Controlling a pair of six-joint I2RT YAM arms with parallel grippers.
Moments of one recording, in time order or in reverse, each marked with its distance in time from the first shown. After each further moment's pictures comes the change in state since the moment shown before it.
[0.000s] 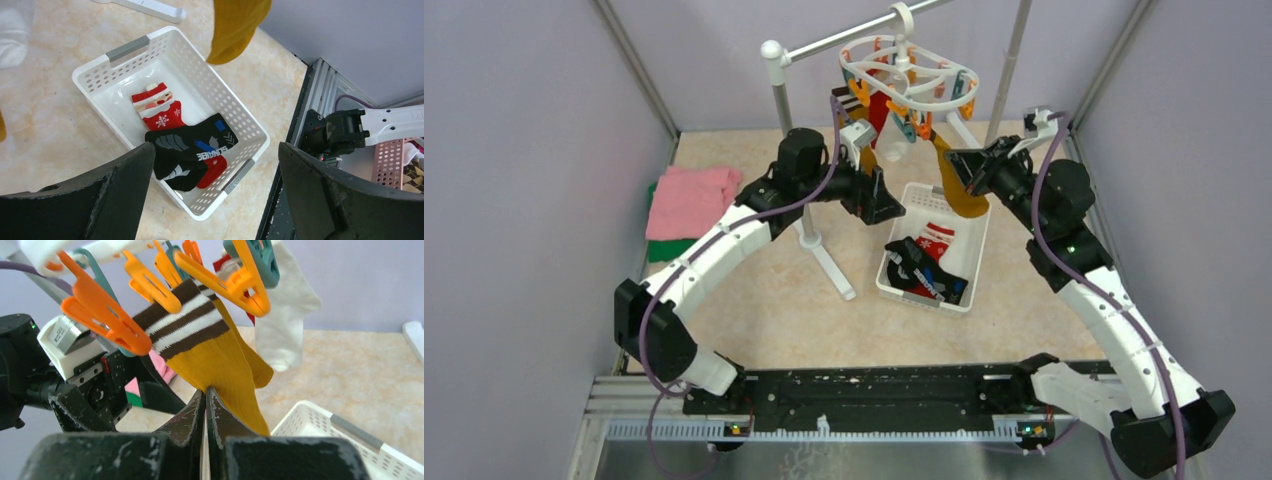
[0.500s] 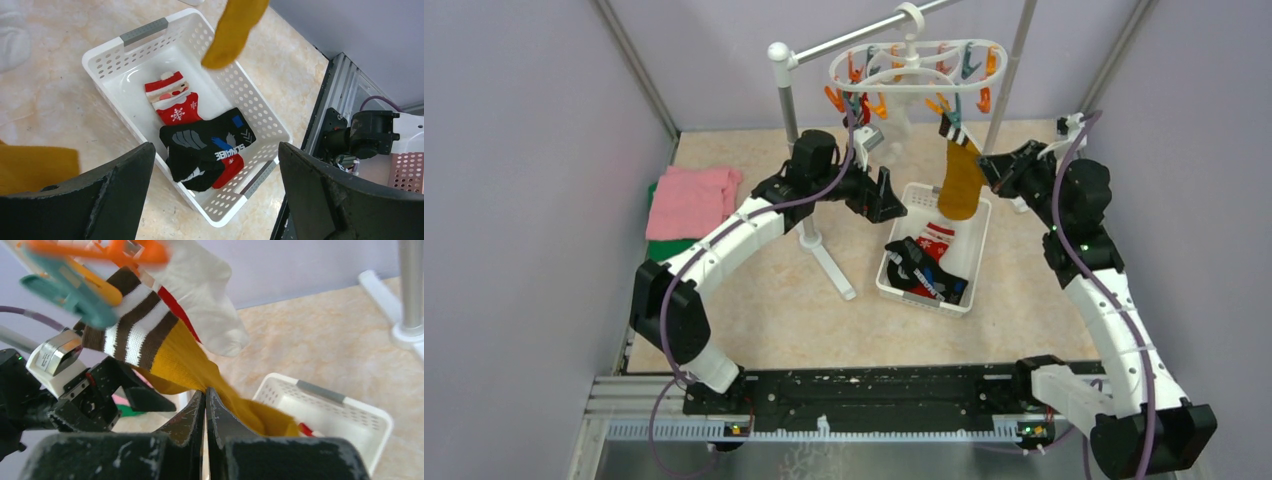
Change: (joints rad) left arm 0.009 0.107 0.002 0.023 -0.022 0.013; right arm -0.242 -0.012 -0.051 -0.094 -0.107 0.121
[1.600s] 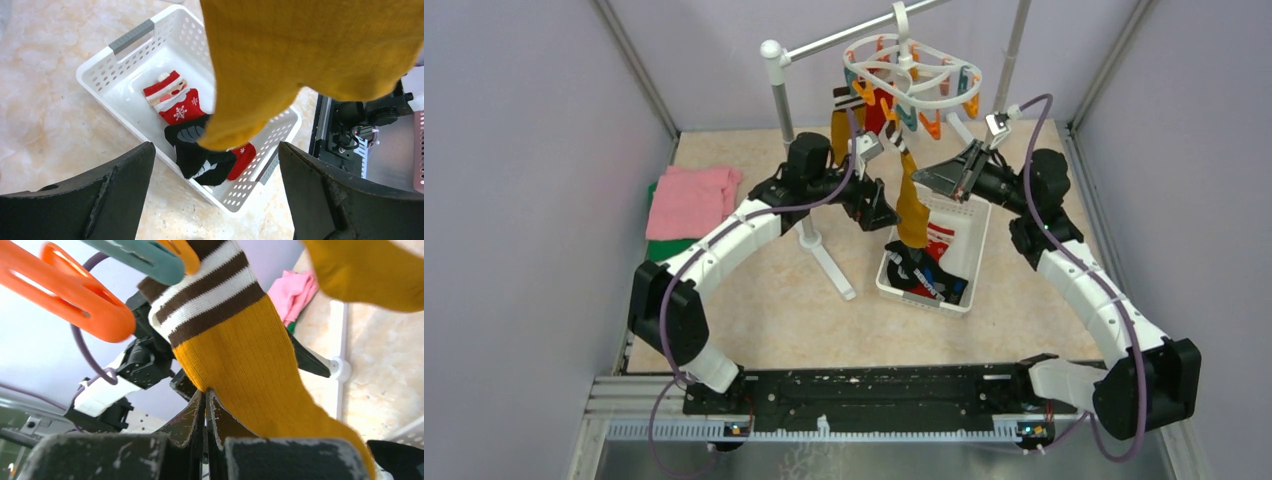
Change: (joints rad) left arm 0.022 -0.012 -0.043 0.012 0.102 0.174; right arm 0.143 0.195 -0.036 0.336 -0.459 0.467
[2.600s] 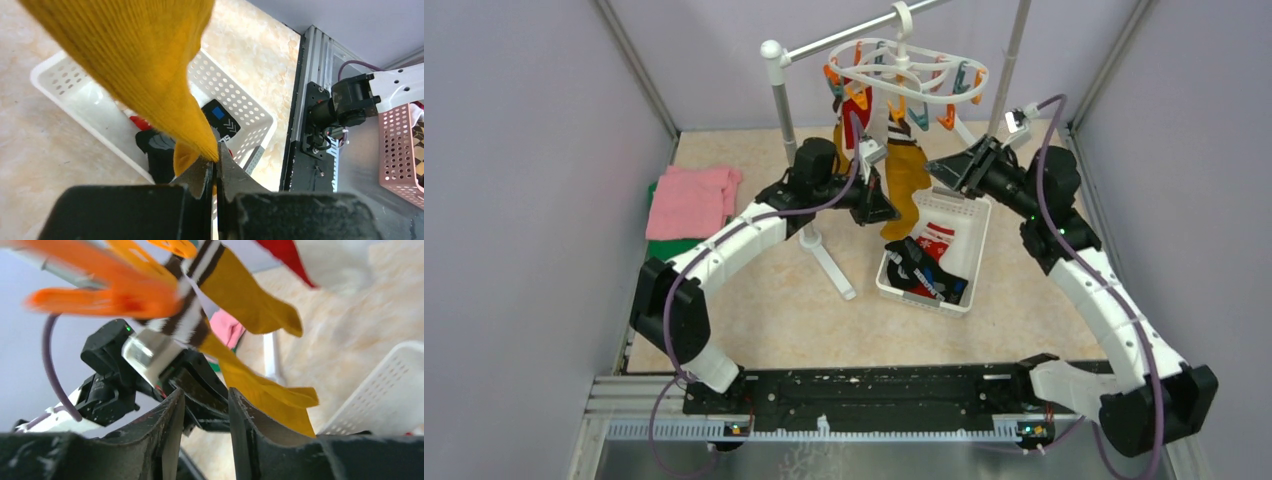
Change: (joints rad) left arm -0.006 0.014 -0.034 0.082 0.099 -0.092; right arm 0.010 -0.036 0.081 -0.236 0.202 -0.154
